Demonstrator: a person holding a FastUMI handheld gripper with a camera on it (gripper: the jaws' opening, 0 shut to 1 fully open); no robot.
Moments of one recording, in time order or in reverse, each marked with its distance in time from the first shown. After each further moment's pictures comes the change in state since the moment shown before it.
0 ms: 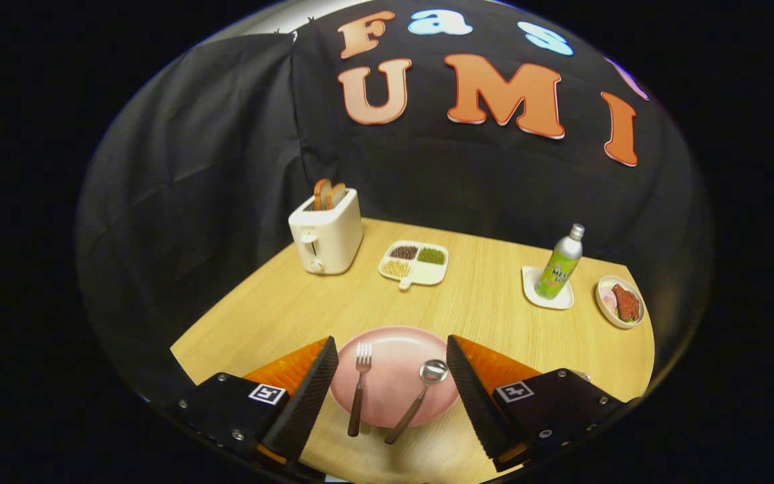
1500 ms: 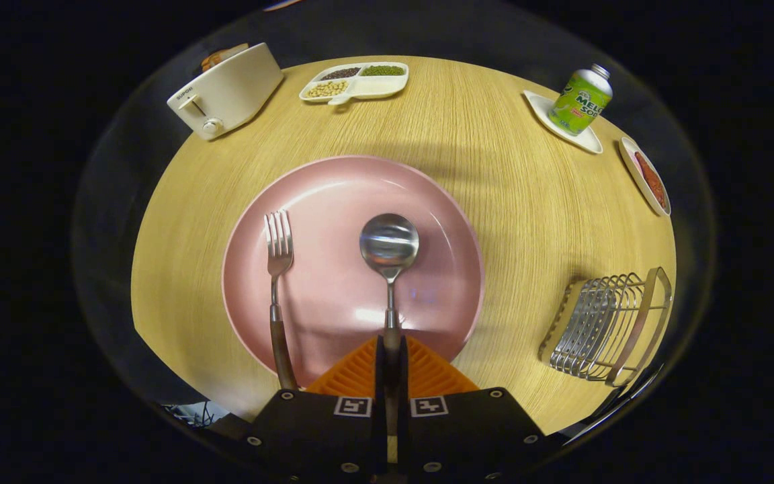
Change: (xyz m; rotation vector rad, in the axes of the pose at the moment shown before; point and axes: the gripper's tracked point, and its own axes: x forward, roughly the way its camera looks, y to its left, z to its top) arm 0.071 -0.031 -0.143 0.162 0.656 -0.098
